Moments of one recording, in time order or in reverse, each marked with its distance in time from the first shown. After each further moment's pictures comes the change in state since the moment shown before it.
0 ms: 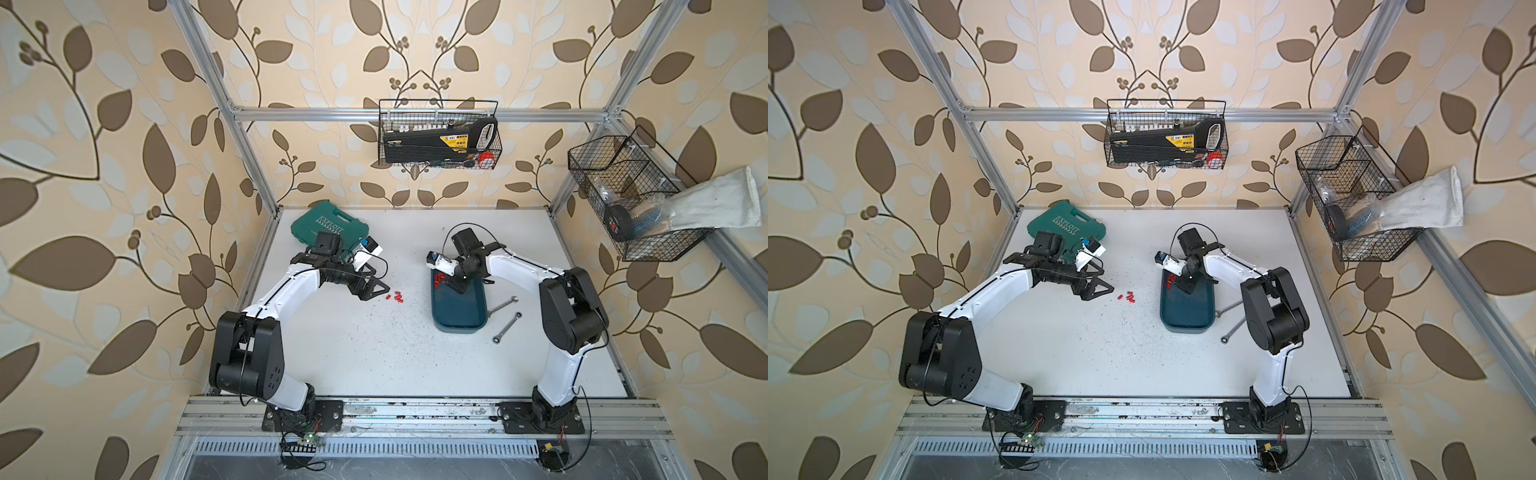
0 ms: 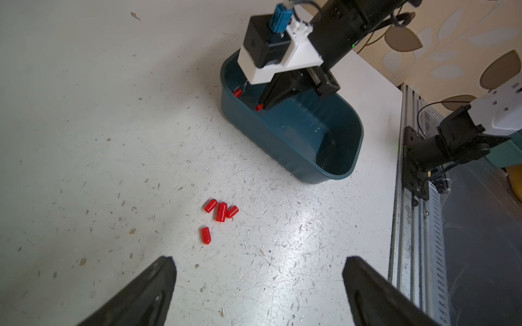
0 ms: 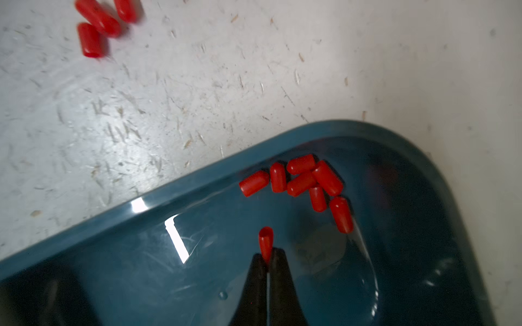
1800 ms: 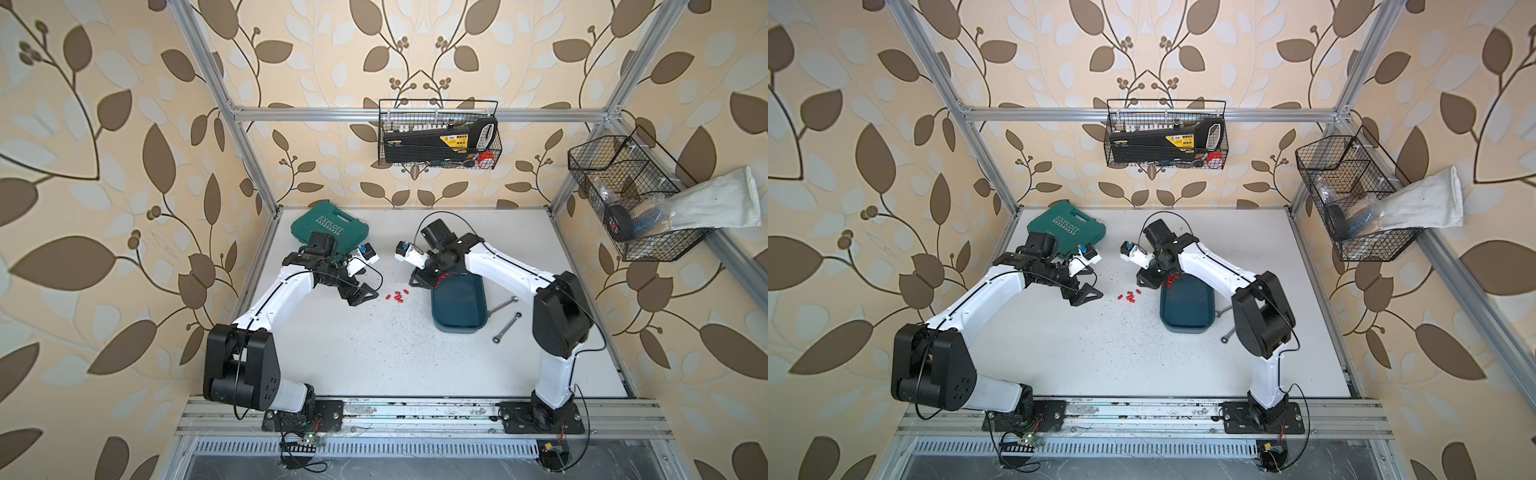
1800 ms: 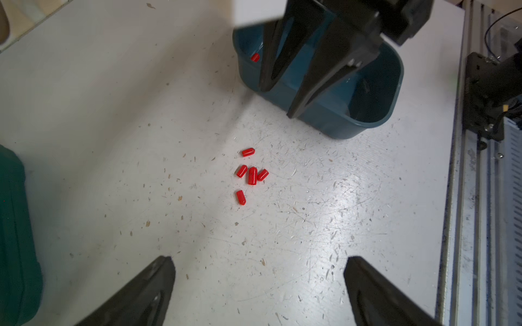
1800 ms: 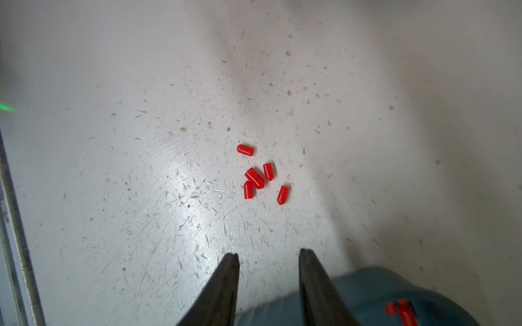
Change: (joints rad) left arm 0.023 -0.063 0.023 -0.135 -0.144 0.254; right arm 0.177 -0.002 0.225 -0.094 -0.138 0.226
